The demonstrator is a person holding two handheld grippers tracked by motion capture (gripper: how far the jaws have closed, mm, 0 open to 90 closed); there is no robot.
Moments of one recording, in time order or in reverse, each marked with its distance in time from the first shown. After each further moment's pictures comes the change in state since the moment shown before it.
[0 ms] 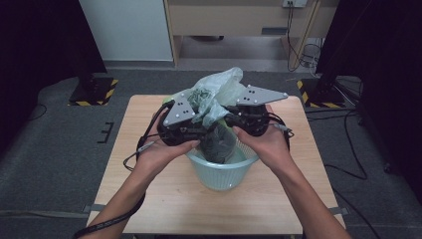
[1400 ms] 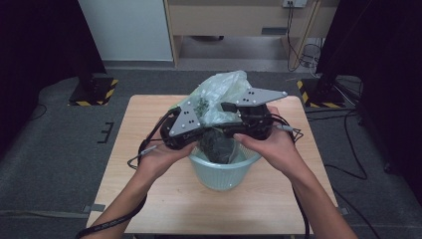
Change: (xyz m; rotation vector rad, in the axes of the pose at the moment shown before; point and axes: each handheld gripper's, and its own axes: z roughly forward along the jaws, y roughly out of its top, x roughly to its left) left arm -0.008 -0.009 0.002 0.037 -0.016 0.115; right arm 0.003 0.003 -0.009 0.118 -0.029 0.010
